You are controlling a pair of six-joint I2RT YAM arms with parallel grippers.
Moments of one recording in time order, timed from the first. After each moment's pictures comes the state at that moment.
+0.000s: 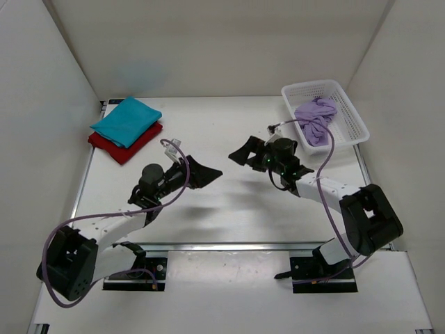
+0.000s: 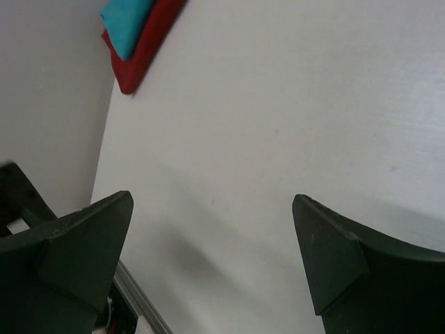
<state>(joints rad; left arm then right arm) -0.48 1.13 0.44 0.68 0.46 -0.91 0.51 1.48 0.72 0.43 -0.28 0.80</state>
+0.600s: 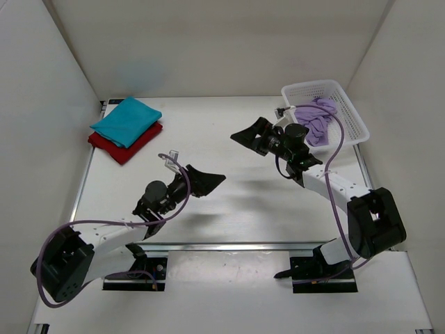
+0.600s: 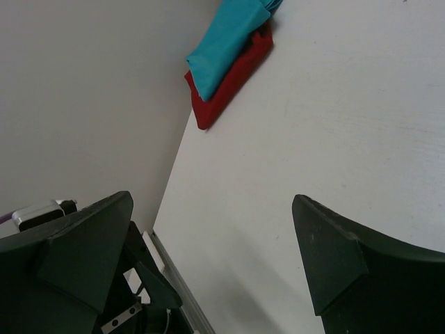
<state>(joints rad) -0.69 1.08 0.29 0.89 0.18 -1.01 0.41 1.45 0.85 0.46 -0.44 0.91</state>
